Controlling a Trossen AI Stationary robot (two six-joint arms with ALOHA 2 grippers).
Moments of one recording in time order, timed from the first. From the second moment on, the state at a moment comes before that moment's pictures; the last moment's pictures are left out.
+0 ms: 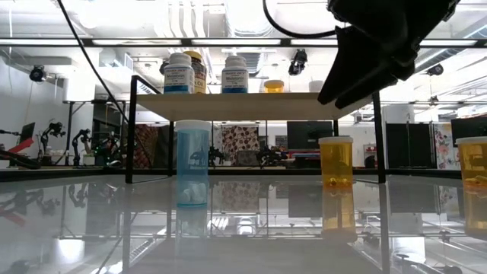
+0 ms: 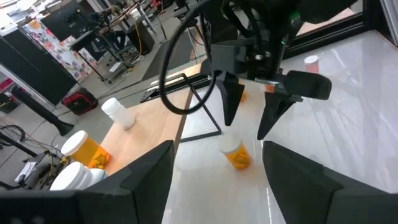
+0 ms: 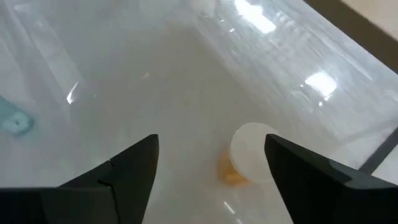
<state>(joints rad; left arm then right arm) -0.55 1.35 1.02 -0.06 -0.82 0.14 0.51 1.67 1.08 -0.62 0.73 0.96</state>
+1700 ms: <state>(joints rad) -0.55 1.35 1.02 -0.01 -0.82 0.19 0.46 1.93 1.07 -0.62 0.94 1.32</state>
